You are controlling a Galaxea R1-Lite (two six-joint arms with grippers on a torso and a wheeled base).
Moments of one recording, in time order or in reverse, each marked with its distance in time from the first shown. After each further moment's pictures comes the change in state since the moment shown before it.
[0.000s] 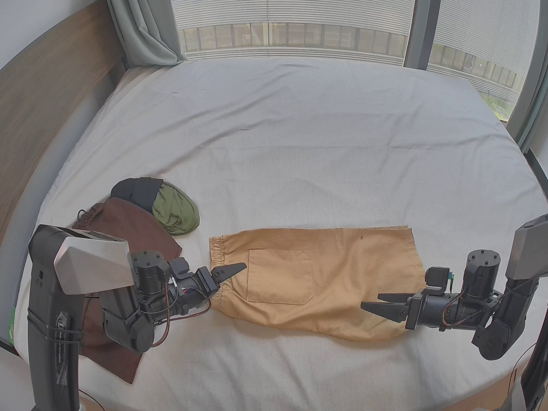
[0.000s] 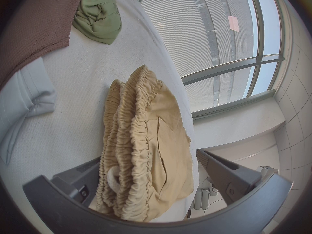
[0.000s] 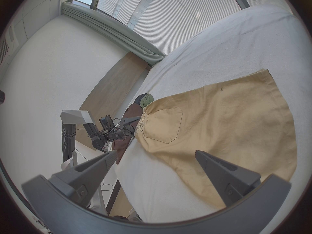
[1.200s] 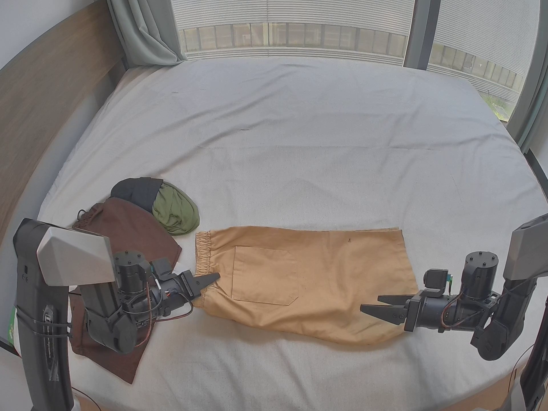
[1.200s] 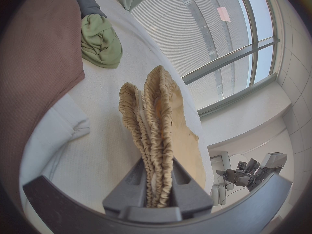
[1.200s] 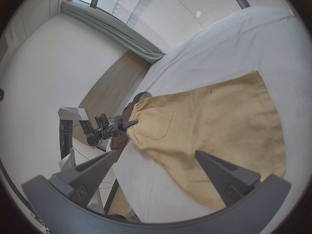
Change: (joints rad) left arm 0.078 -0.058 0.104 -0.002 0.004 0.183; right arm -0.003 0.018 0.001 0.000 -0.001 -0.020
